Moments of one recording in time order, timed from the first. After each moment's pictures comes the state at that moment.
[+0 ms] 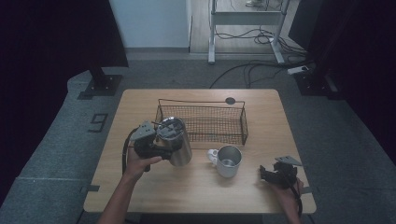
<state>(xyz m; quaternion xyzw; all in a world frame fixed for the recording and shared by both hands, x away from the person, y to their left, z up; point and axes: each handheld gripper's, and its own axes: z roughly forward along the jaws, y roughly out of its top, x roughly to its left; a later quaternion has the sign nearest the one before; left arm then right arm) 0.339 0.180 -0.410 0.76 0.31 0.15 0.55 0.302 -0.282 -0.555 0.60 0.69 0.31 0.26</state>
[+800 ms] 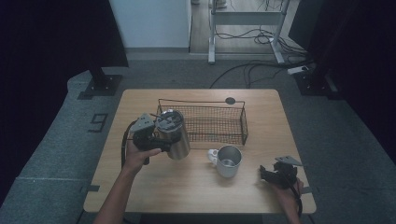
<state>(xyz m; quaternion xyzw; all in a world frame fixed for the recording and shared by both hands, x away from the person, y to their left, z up) 0.356 0.182 -0.398 0.76 0.32 0.16 0.54 0.302 -0.282 -0.555 0.60 0.69 0.31 0.26</state>
